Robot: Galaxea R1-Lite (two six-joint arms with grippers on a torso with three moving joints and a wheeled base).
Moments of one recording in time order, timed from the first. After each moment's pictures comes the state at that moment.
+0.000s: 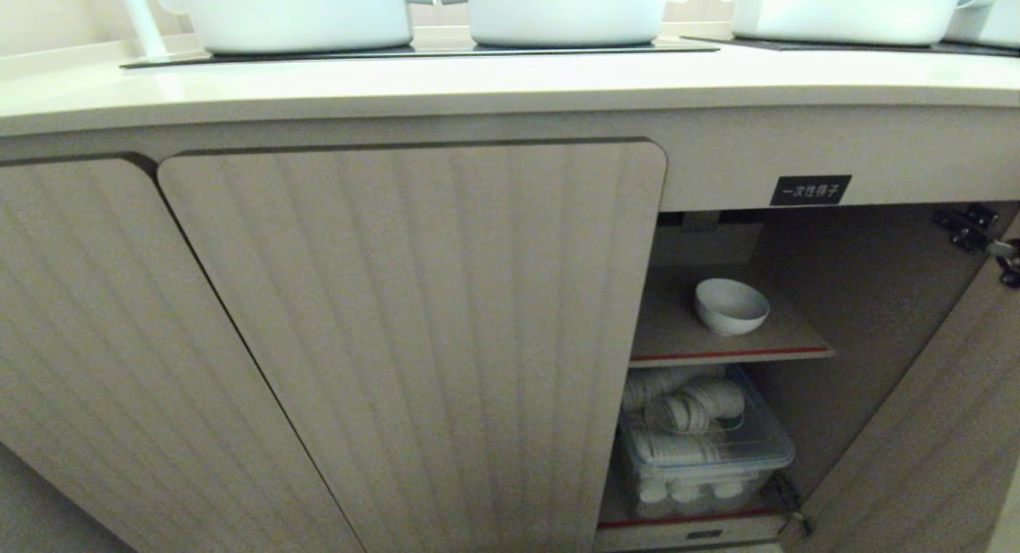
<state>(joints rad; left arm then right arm) 0.00 0.00 0.00 0.00 0.00 0.00 0.00 0.00 0.00 0.00 0.02 -0.05</state>
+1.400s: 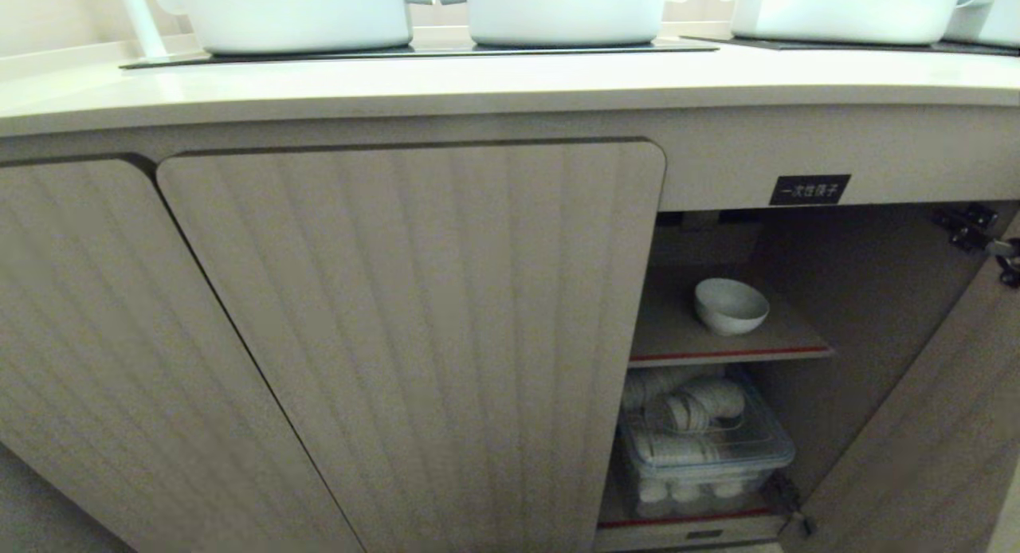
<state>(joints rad) 0.00 0.00 0.00 0.00 0.00 0.00 0.00 0.00 0.00 0.00 0.02 -0.05</state>
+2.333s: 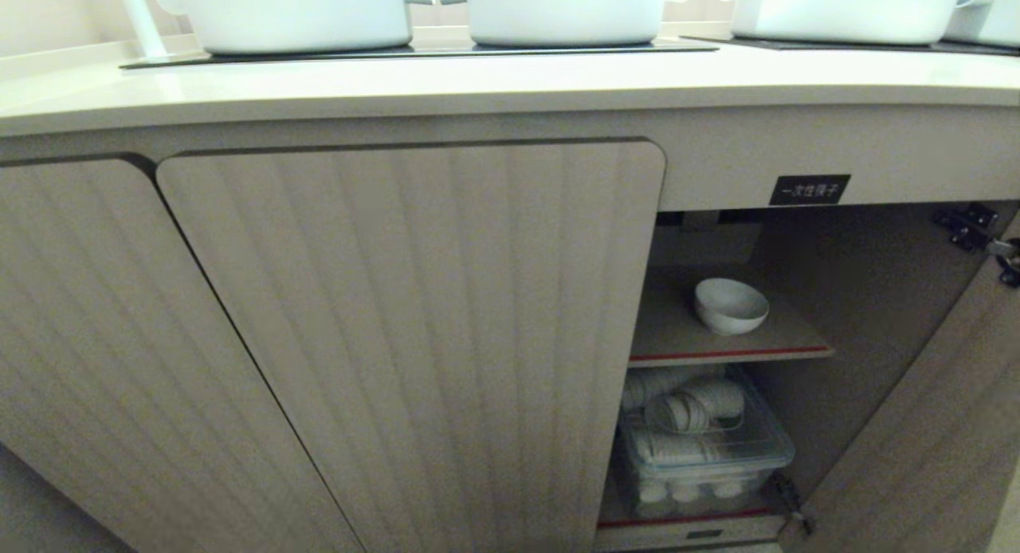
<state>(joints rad) 0.00 0.00 0.00 0.00 0.00 0.00 0.00 0.02 0.00 0.00 -0.02 -0.06</state>
